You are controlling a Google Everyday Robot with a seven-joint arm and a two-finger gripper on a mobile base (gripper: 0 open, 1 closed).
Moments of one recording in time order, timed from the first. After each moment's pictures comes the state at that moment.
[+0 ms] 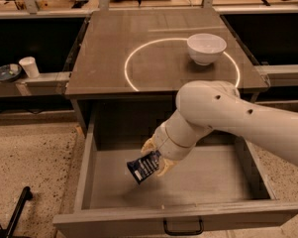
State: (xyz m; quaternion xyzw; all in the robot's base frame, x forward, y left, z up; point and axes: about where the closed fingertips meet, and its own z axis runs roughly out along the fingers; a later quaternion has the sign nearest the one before) arm 0.450 -0.022 0.697 -0.87 0.44 0.07 0.20
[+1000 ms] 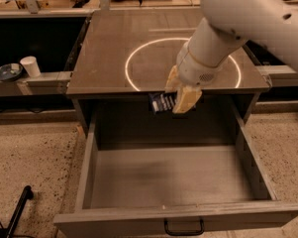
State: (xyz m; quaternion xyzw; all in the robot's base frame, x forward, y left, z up) arm 0.544 -0.081 0.848 -0.78 0.60 0.03 0.18
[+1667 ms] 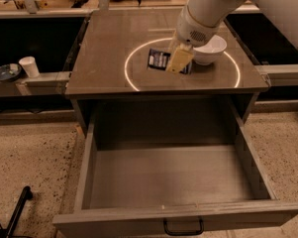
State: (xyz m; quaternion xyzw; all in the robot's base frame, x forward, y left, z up) arm 0.628 -0.081 0.911 -0.65 0.72 0.01 0.23
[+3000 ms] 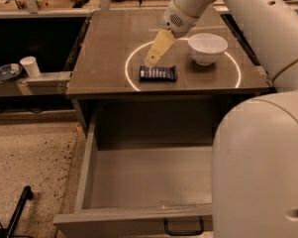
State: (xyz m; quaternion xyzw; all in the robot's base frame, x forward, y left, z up) arm 0.691 -0.045 0.894 -0.52 0.82 0.14 0.18
